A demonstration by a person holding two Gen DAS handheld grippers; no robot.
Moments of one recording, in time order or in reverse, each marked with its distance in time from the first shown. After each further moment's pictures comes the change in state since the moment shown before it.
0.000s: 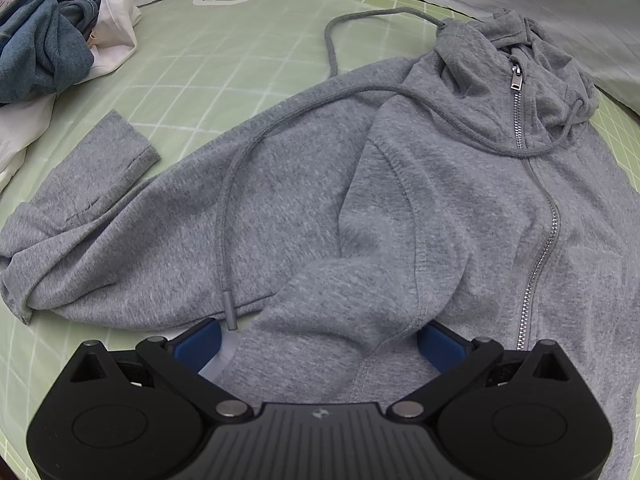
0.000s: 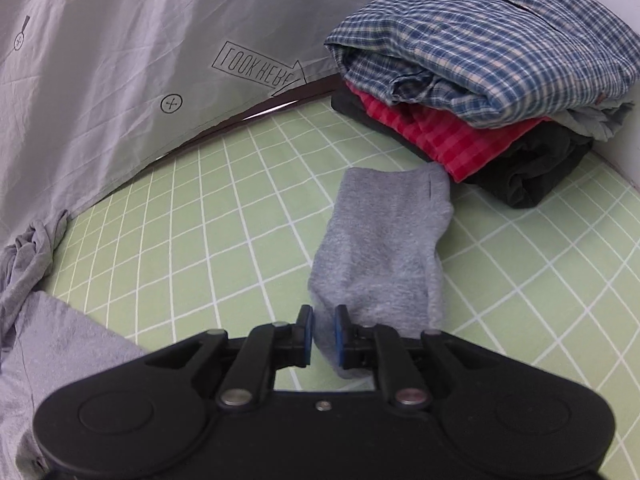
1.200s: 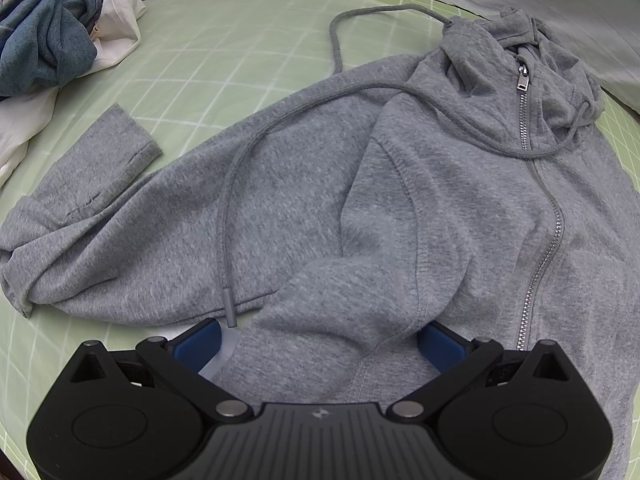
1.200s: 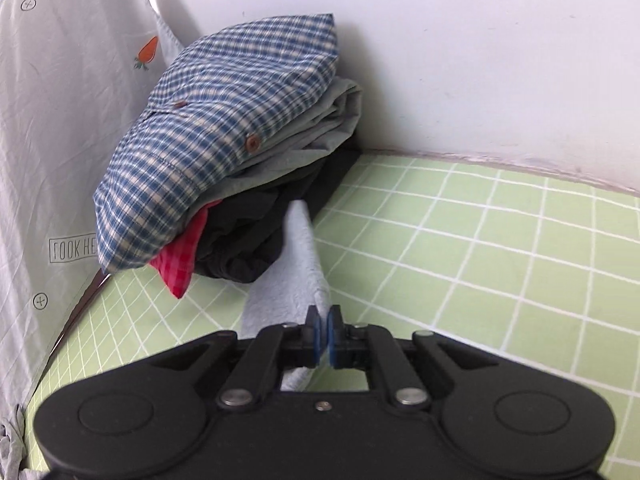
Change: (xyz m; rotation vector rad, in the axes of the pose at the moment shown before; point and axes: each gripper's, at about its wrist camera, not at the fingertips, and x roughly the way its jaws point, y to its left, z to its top) left arm 0.002 -0.004 0.009 -0.022 0.017 0.007; right arm -0.059 -0.146 -0.020 0.465 -0.239 -0.227
